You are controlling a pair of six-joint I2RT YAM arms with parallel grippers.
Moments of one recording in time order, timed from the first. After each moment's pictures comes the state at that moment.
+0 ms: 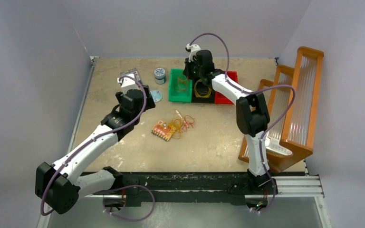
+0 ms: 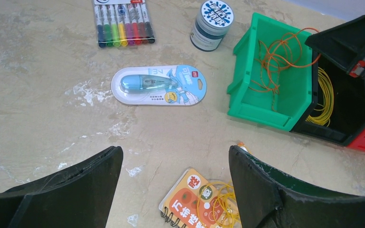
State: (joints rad) left arm -0.54 1.10 0.88 -0.26 -0.56 -0.51; right arm 0.45 2.16 1.78 -0.08 -0.16 0.13
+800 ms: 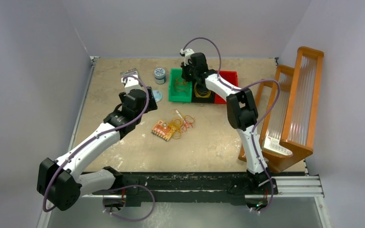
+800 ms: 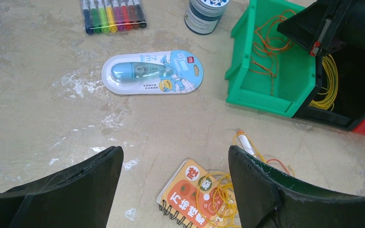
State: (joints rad) left arm -0.54 1.14 0.88 -0.27 -0.51 -0.51; right arm 0.45 2.40 2.00 -0.15 -0.13 0.03
